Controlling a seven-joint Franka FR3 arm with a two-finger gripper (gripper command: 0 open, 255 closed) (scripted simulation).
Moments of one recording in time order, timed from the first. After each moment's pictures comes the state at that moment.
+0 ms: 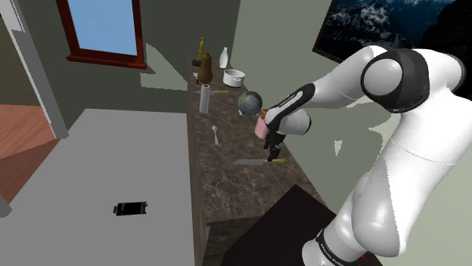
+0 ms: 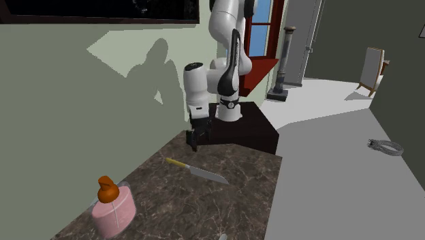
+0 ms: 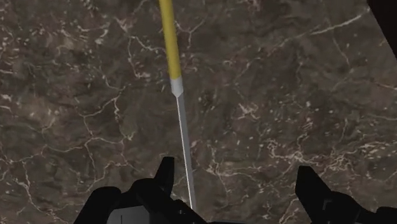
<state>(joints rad) 0.17 0.13 -0.60 -2.50 0.31 2.63 -1.57</state>
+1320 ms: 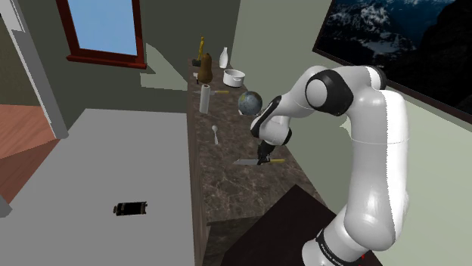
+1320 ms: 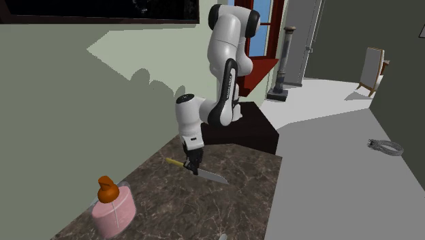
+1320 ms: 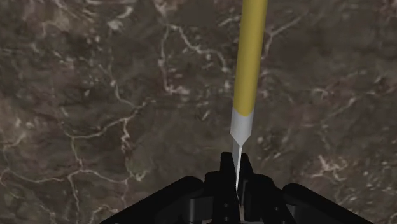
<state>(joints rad) -0.06 0.53 -0.35 -2.26 0.69 2.71 -2.03</state>
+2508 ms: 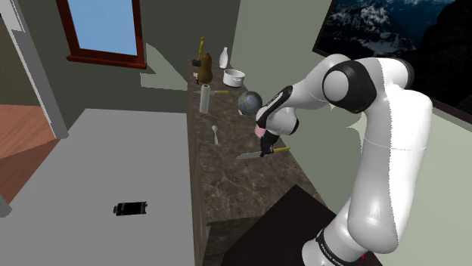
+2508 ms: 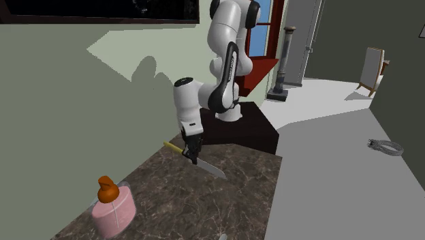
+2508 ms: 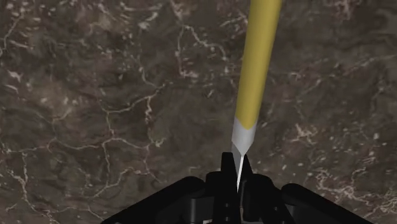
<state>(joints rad) 0.03 0.37 -0.47 -2.30 0.54 2.61 -1.91</state>
